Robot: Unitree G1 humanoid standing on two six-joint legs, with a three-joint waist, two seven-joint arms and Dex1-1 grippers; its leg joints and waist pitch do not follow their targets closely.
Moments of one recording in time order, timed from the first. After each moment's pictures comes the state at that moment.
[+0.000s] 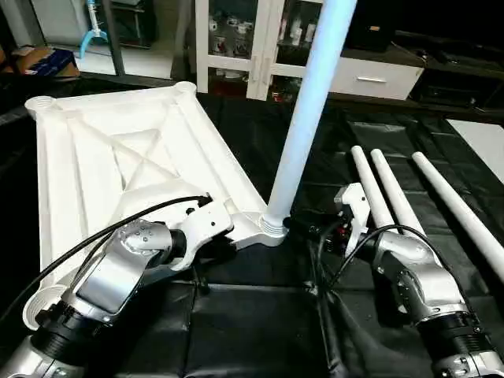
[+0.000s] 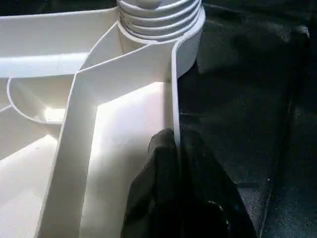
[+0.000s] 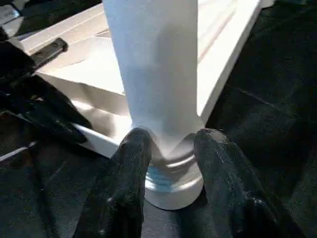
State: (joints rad) left arm -0.37 0.52 -0.38 -0.07 0.02 0.59 -0.91; right arm -0.35 -0.31 0.08 0.35 0.32 0.21 0.95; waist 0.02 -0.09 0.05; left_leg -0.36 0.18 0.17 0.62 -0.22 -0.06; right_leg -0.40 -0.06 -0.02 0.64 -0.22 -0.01
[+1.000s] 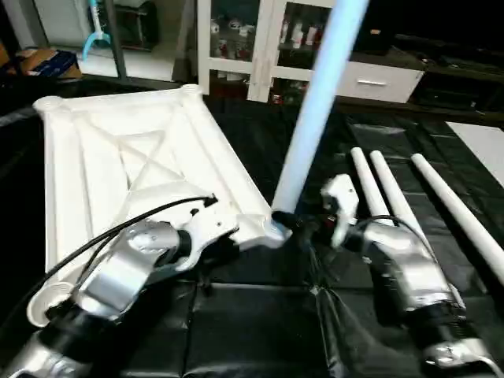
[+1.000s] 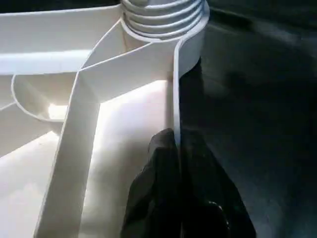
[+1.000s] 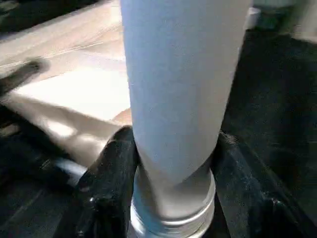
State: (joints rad) left arm -0.43 0.42 -0.38 -0.01 0.07 0.73 -0.78; right arm -0.45 -0.17 0.11 0.43 0.18 0.15 0.63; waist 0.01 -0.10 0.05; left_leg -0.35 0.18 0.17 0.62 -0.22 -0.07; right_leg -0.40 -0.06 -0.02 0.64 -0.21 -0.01
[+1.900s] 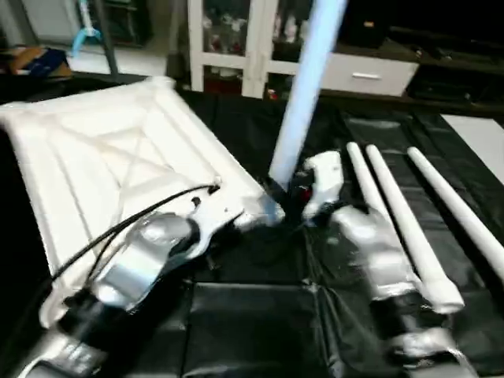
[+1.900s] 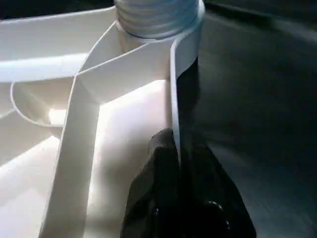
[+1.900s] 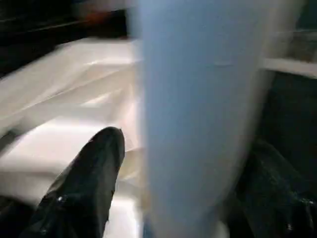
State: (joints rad) left arm -0.41 0.50 -0.40 -0.07 0.05 0.67 -0.83; right arm -0.44 -0.20 0.10 0.32 0.29 0.19 0.73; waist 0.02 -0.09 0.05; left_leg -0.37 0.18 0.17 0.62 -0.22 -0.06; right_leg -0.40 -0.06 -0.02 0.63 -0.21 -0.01
